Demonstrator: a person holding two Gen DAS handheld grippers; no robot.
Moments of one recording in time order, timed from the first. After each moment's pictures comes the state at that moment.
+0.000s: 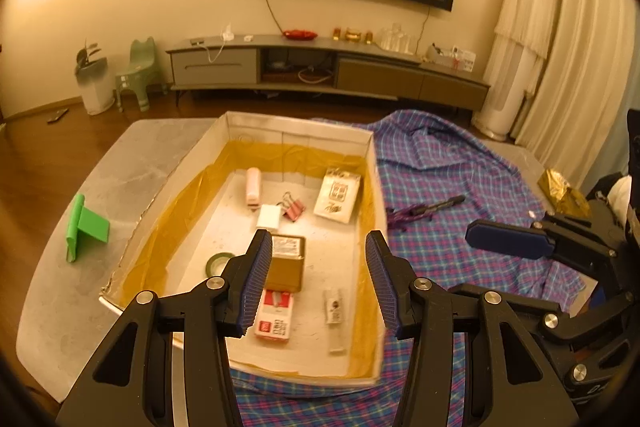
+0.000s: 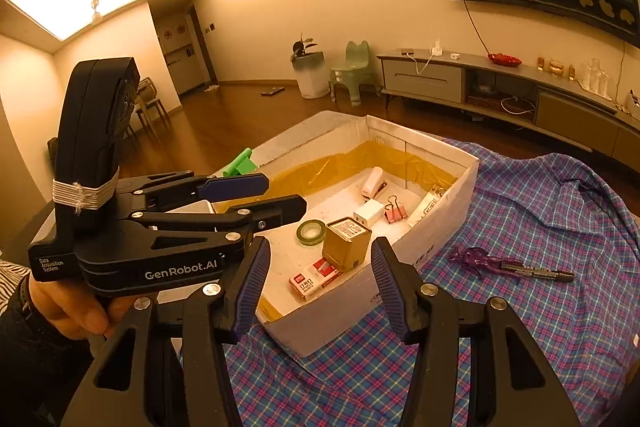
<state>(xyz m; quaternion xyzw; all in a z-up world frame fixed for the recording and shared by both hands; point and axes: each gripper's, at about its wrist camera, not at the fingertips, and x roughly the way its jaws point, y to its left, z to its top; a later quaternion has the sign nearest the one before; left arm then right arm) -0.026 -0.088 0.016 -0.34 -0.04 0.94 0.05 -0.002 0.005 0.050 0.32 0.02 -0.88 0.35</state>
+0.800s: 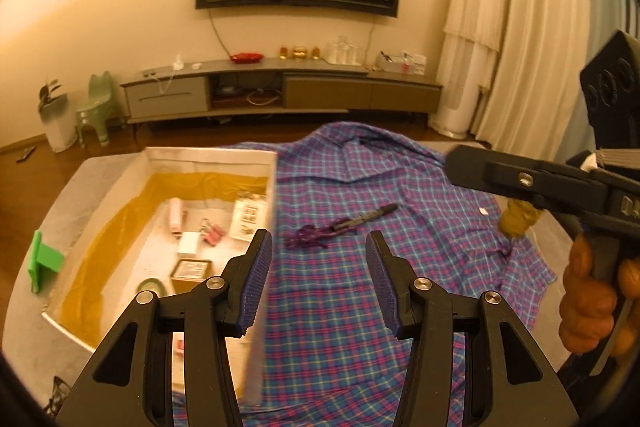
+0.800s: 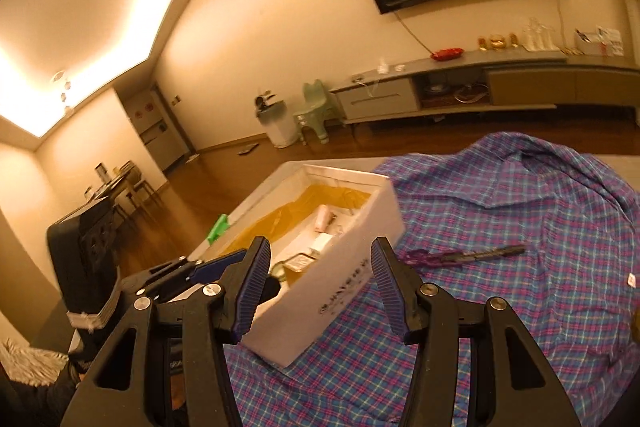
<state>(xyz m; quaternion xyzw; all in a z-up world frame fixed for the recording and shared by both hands) -0.024 0.008 0.019 -0.31 0.00 0.94 0.13 -0.016 0.127 0.065 0.31 -0.14 -0.90 0.27</state>
